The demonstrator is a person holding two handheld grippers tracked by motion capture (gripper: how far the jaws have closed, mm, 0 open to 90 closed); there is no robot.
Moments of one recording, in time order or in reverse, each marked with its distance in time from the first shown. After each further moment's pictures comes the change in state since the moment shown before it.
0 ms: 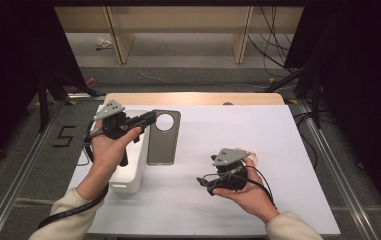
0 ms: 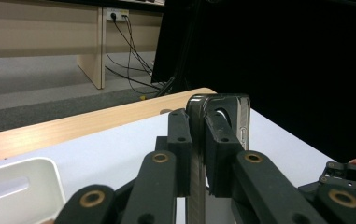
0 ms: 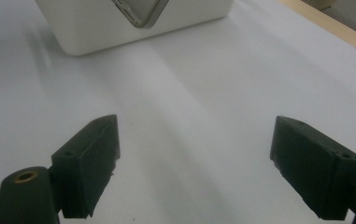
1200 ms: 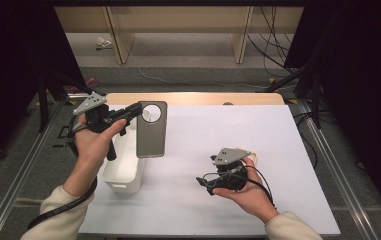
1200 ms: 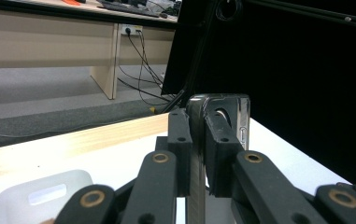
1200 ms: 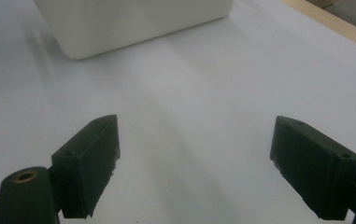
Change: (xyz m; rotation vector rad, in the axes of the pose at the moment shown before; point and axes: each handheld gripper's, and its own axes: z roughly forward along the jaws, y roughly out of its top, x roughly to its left) left arm 0.020 0.017 -0.022 -0.054 0.036 -0.024; right arm -0.001 -0.001 0.001 -0.008 0.010 0.024
